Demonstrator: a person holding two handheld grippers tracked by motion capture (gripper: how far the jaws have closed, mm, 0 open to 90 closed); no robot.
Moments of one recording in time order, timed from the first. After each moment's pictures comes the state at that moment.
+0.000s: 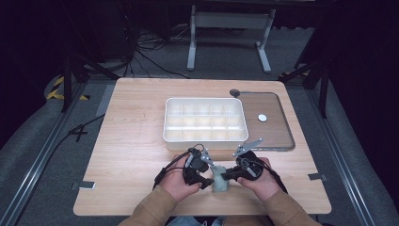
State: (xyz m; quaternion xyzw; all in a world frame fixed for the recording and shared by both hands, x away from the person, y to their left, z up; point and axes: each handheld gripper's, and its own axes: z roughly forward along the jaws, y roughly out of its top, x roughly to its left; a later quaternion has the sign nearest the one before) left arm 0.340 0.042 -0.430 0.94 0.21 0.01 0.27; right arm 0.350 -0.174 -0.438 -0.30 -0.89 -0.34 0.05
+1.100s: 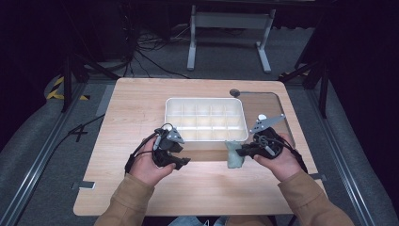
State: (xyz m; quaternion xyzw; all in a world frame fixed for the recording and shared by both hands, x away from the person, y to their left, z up) left arm 0.357 0.119 -0.374 0.91 0.28 0.06 0.30; right arm 0.374 -0.205 -0.351 -0.29 -0.89 -0.34 -0.04
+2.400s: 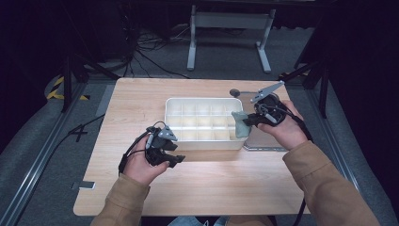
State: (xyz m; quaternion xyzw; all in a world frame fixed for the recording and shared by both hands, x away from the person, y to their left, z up) left arm 0.356 0.136 -0.369 0.90 0.30 0.07 0.31; right arm 0.441 -0.206 -0.305 -0.27 -0.91 -0.28 -0.13
